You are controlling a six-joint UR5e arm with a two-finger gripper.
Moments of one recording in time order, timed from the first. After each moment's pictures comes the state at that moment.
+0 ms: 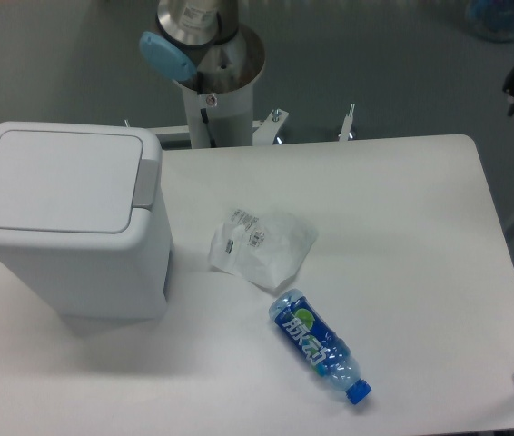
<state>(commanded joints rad) 3.13 -1.98 -1.20 -1.52 1.51 1.57</state>
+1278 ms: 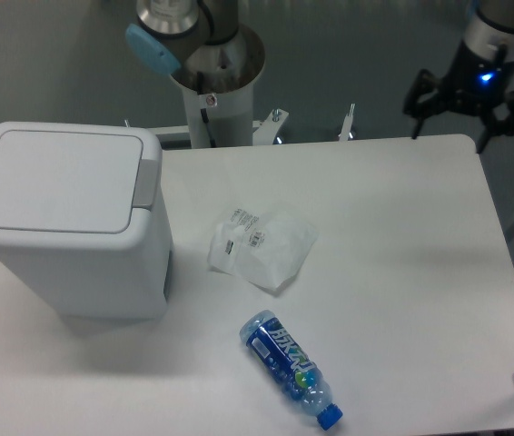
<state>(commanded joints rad) 2.83 -1.69 -1.41 -1.55 1.40 1.06</state>
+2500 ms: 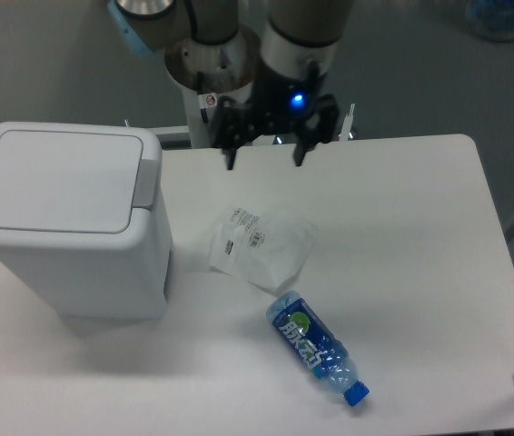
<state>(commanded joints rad) 2.43 -1.69 -1.35 -1.64 1.35 0.24</state>
